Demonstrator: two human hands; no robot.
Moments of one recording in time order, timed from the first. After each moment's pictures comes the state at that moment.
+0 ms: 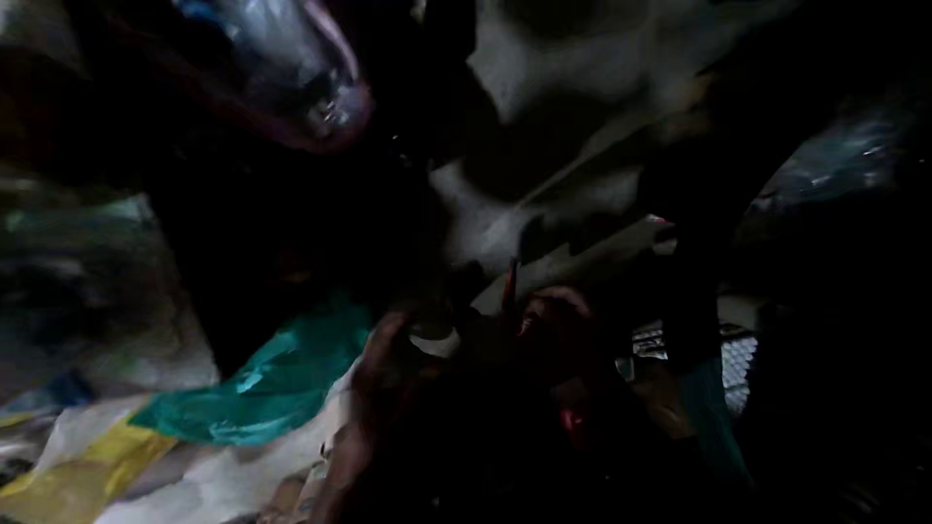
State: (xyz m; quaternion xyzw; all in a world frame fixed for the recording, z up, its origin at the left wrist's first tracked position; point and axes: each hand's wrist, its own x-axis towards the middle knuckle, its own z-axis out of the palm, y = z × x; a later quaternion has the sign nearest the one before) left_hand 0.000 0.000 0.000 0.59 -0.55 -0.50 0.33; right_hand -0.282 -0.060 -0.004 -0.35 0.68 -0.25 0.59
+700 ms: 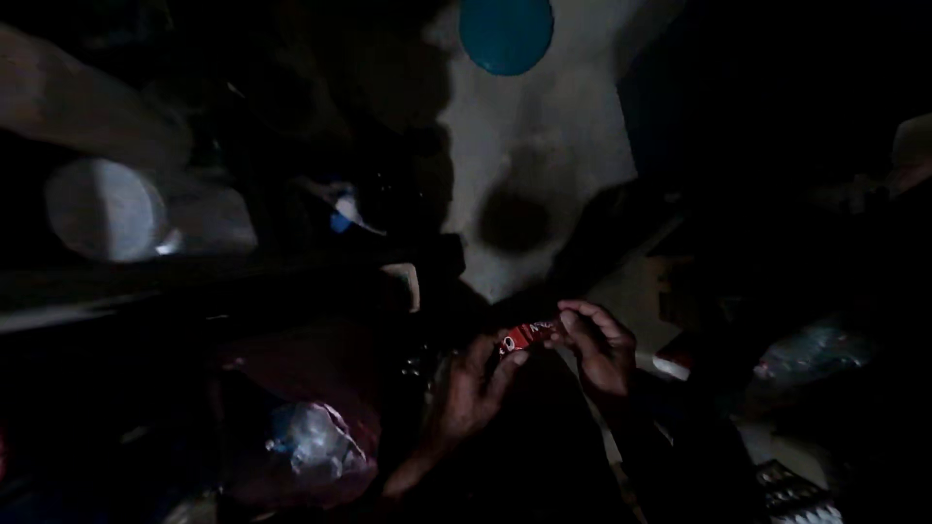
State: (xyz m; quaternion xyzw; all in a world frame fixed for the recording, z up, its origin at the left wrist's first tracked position) left_hand -0.171 -0.580 0.015 0.49 -0.58 -0.53 0.39; right_hand -0.368 -0.587 0.011 -0.37 0.60 -0.50 0.51
